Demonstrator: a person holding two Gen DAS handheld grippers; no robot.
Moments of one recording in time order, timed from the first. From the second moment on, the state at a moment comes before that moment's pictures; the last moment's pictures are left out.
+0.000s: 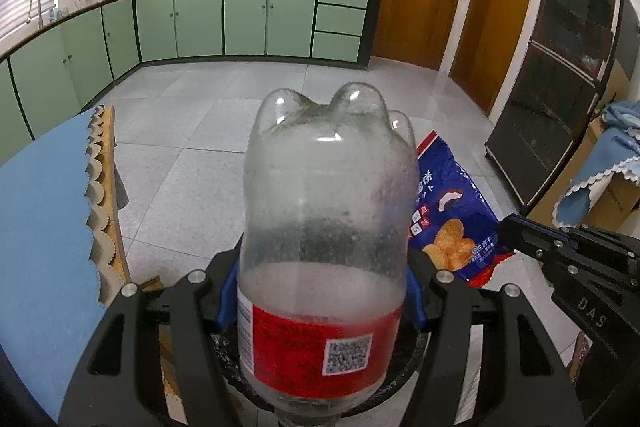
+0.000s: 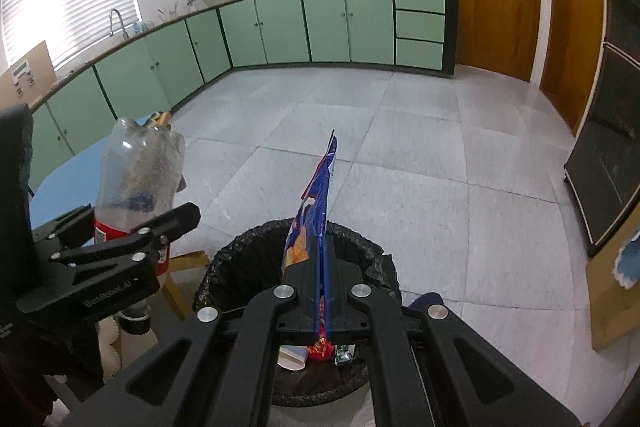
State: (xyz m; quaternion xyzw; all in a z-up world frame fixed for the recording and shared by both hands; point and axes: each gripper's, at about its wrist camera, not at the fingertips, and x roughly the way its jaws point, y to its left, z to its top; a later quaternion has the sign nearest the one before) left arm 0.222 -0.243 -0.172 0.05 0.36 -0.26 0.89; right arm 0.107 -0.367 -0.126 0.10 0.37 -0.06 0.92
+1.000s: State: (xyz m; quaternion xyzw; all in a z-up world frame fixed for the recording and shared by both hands) left arm 0.206 -0.166 -0.105 0.02 0.31 -0.20 0.93; right arm 0.093 -0.333 -0.072 0.09 0.32 -0.02 0.94
